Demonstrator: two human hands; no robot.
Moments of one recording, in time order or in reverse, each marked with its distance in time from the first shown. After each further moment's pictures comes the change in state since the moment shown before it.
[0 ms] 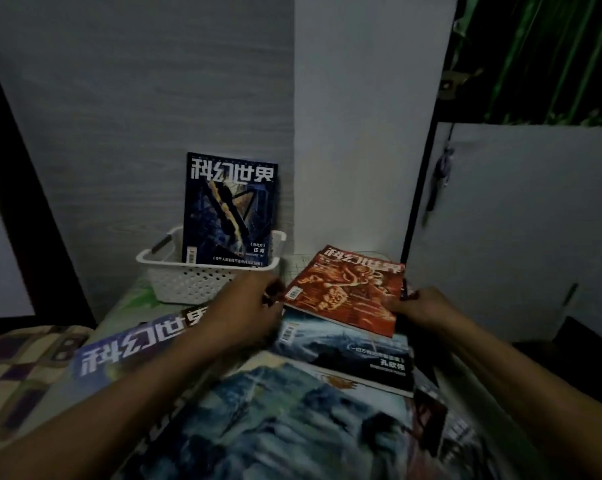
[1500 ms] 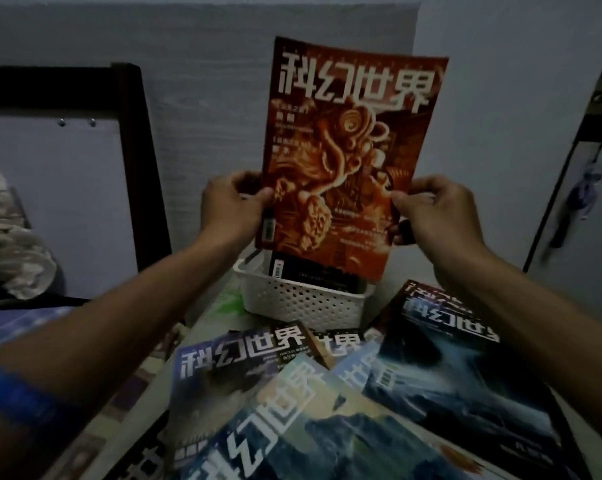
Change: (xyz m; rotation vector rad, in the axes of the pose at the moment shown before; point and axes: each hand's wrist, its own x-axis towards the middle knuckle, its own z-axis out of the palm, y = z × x) left_hand 0.043 -0.050 -0.147 -0.439 0.672 -0.226; right_hand -0.052 -0.205 0.067 0.474 0.048 -0.701
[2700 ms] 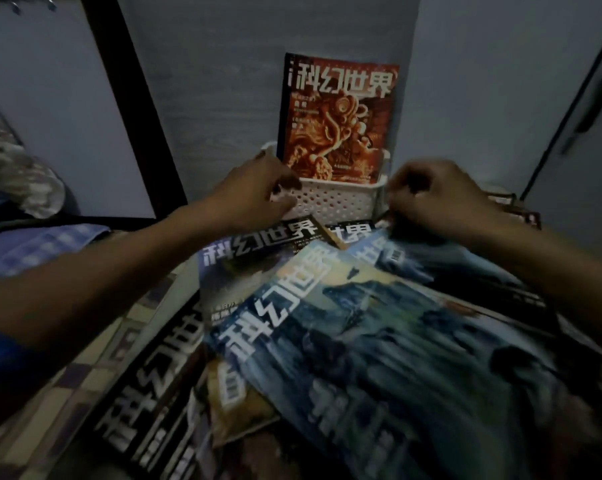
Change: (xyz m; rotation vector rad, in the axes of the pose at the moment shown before) left_hand -0.066 -0.063 -0.016 0.669 -0.642 0.362; right_hand -0.073 0.064 -0.010 -0.517 -0.431 0.007
